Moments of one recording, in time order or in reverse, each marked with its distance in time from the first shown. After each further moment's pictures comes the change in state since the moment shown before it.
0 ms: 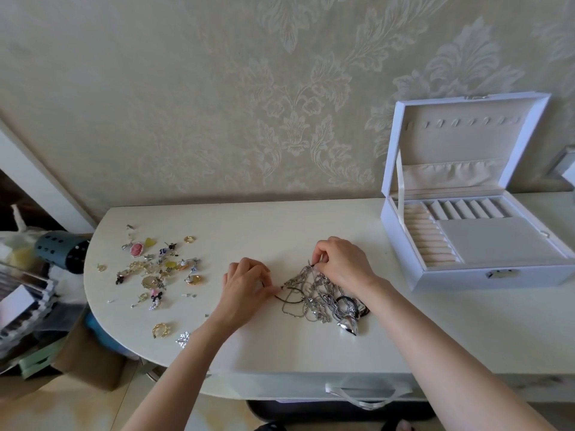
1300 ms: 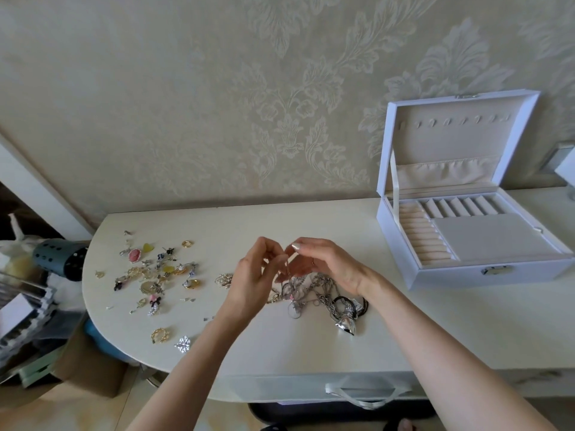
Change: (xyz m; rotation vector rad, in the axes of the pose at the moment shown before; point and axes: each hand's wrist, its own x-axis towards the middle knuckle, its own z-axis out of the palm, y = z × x) left_hand -0.004 0.058 -0.019 -0.505 0.114 0.191; right_hand -0.013 -0.016 -0.017 1.090 -0.429 -0.151
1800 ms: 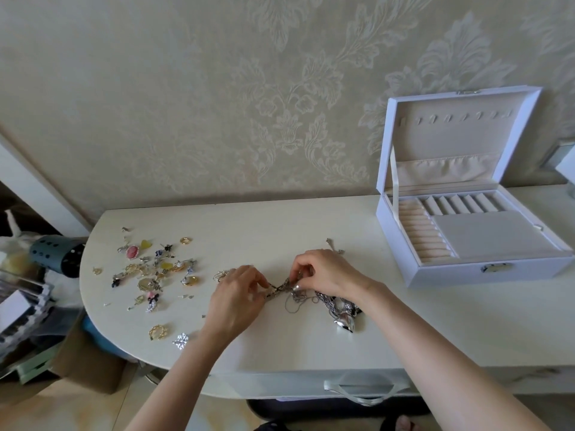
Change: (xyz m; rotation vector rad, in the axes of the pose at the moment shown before) left_hand -0.021 -0.049 -0.013 0.625 -0.034 -0.142; right_hand 0.006 0.021 0.002 -0.915 0.132 0.055
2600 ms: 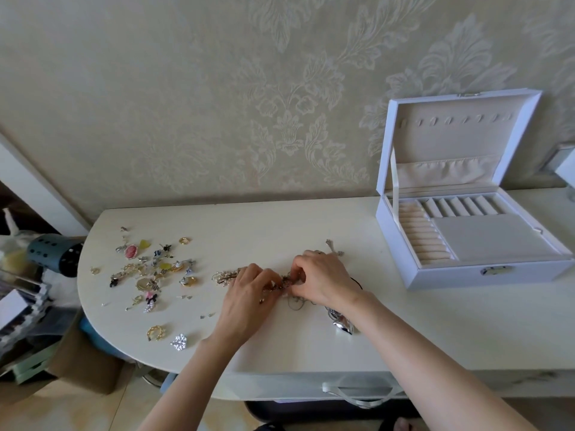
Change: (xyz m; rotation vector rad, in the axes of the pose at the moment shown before) left_hand 0.002 0.003 0.019 -0.007 0.012 0.166; right_hand -0.001 -0.013 0.012 -0.227 0.109 0.068
